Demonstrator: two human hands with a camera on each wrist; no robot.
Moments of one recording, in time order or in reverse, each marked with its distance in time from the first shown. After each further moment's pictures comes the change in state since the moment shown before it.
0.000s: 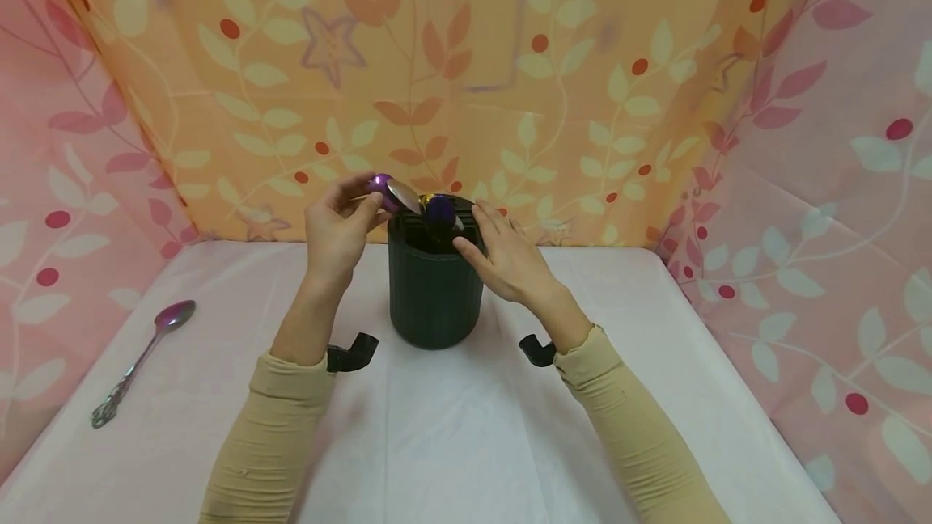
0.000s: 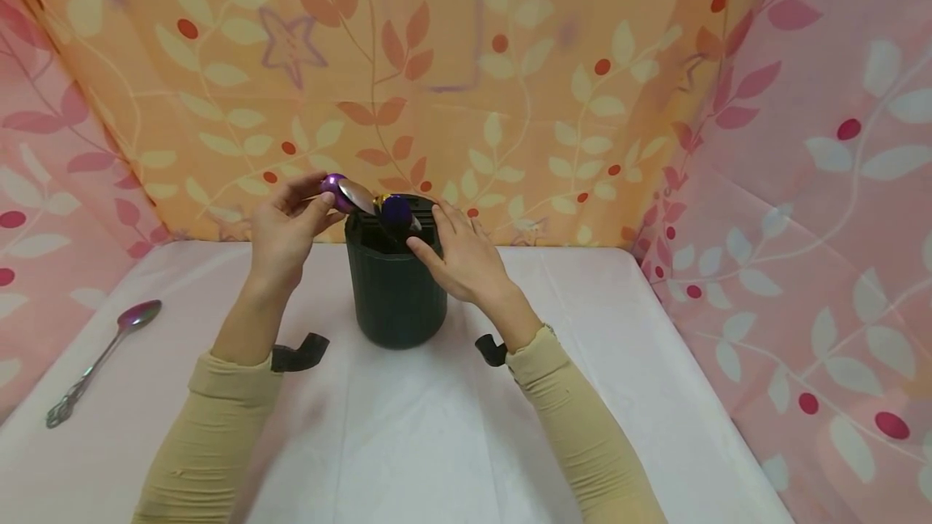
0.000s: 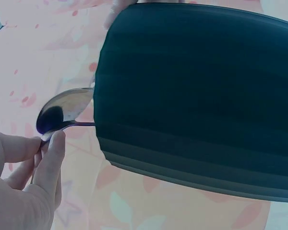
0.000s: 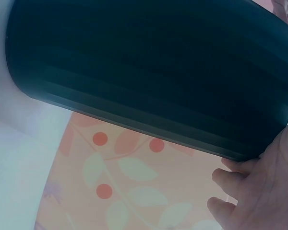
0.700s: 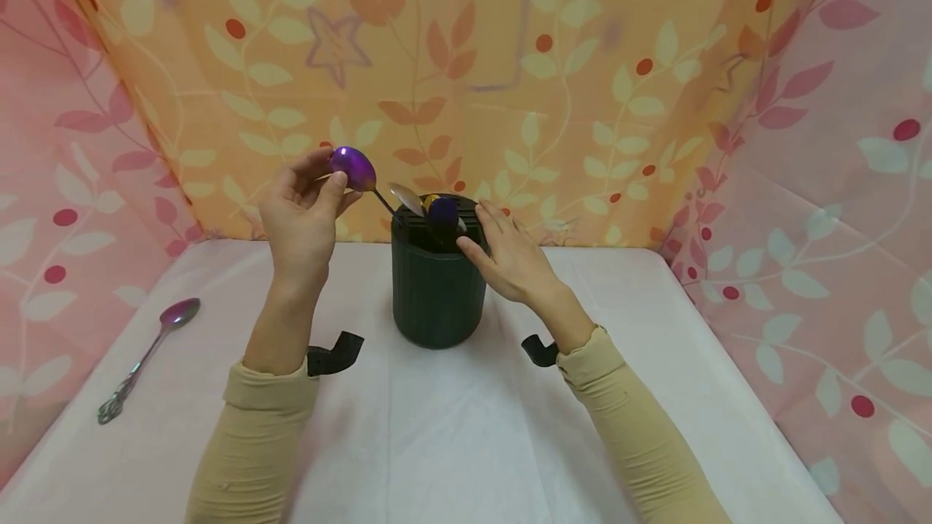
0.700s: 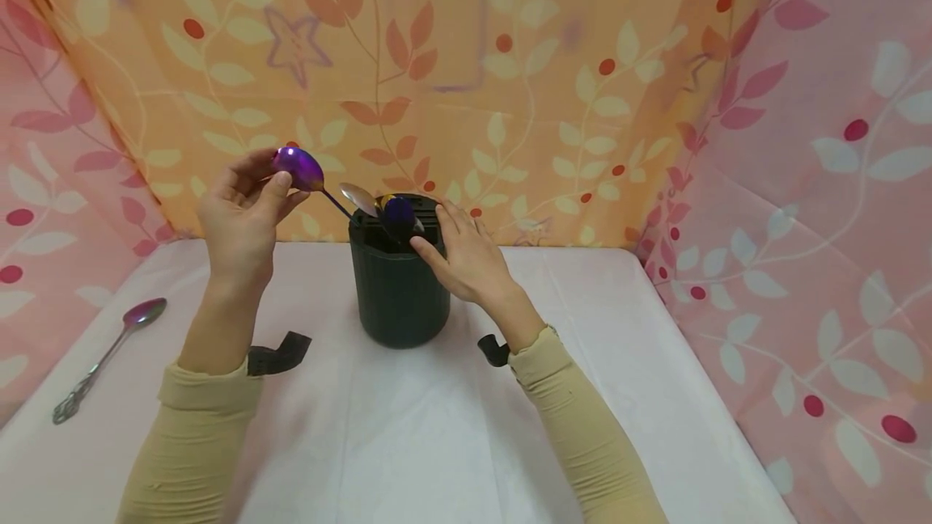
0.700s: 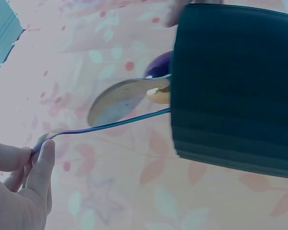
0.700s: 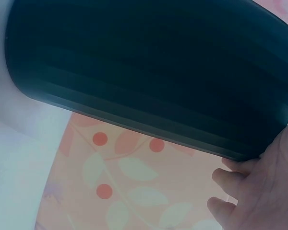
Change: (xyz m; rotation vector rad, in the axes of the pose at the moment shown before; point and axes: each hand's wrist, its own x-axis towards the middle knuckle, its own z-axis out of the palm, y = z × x) left_hand -0.008 0.039 -0.014 -0.153 0.117 0.187; right_hand 0.000 0.000 0.000 0.000 -0.008 0.001
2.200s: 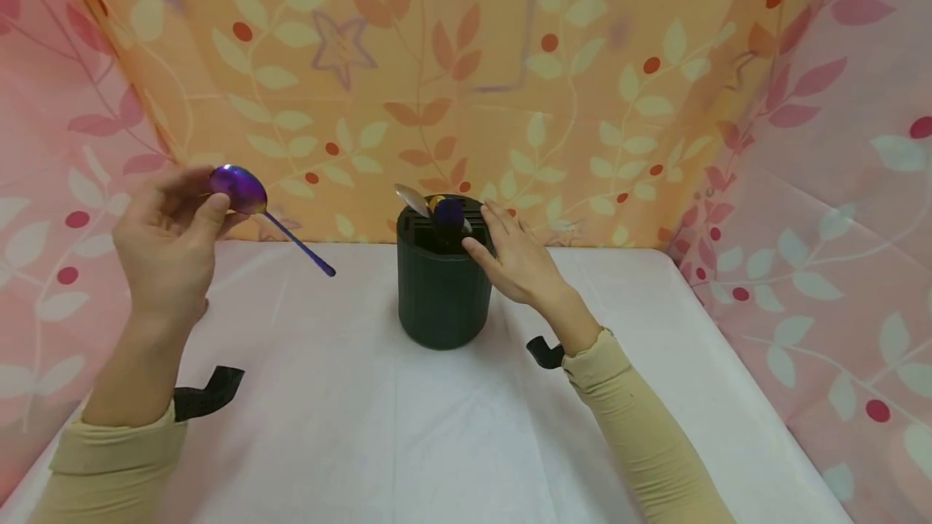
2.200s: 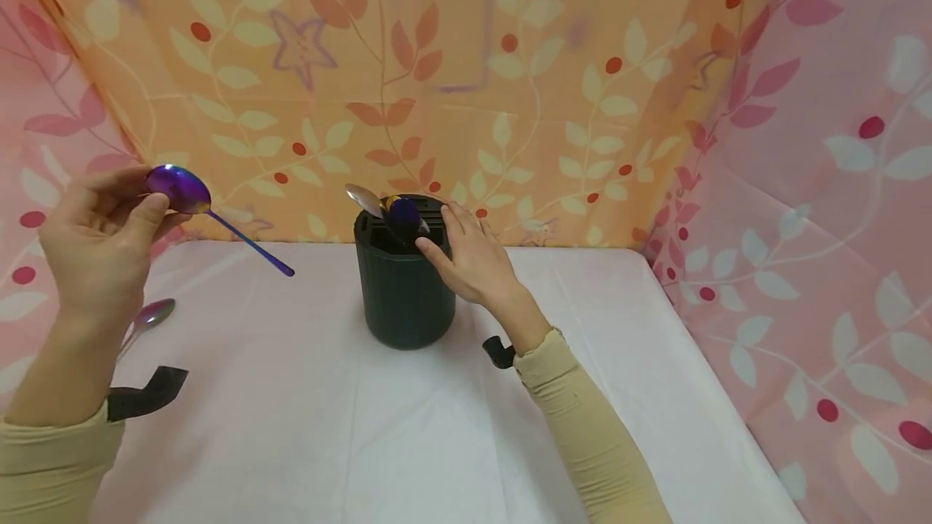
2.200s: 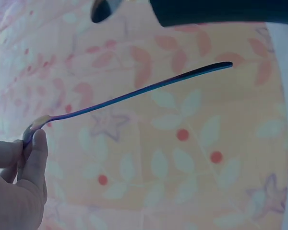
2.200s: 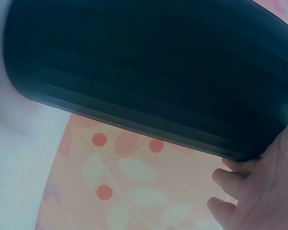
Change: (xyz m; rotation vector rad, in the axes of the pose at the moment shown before) left_hand 0.005 0.046 -0.099 -0.028 0.001 0.178; right_hand -0.001 0.001 0.000 0.010 0.003 0.008
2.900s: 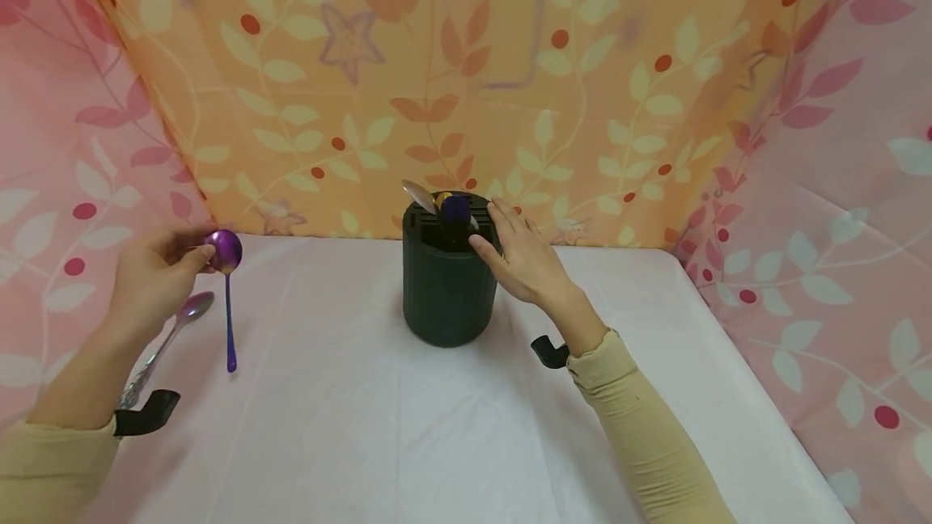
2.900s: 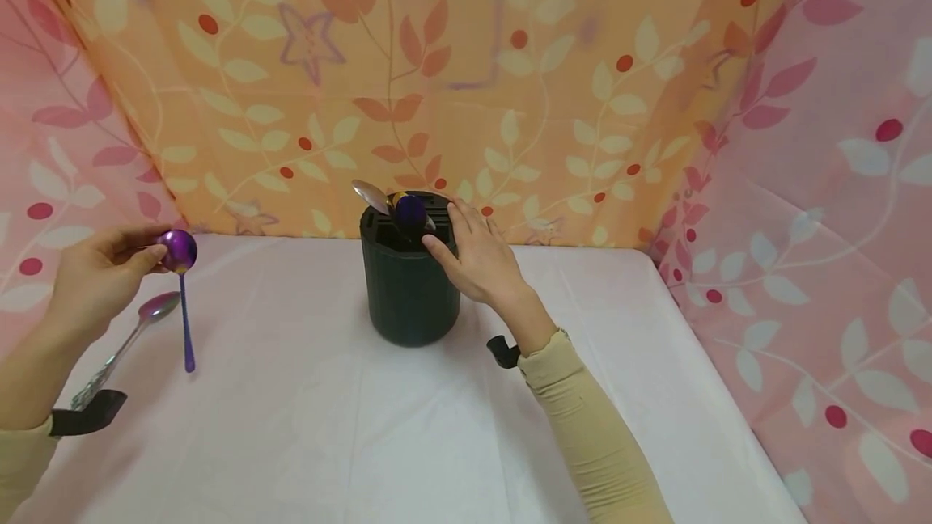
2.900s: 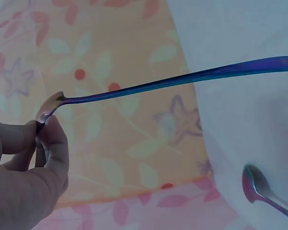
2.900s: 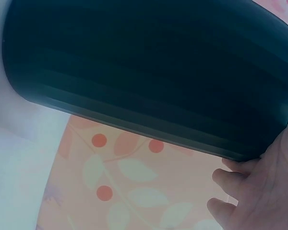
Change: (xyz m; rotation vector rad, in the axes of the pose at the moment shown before) left_hand 0.001 -0.022 -0.104 0.923 -0.276 -0.415; right_hand 0.001 0.000 0.002 0.012 0.006 0.001
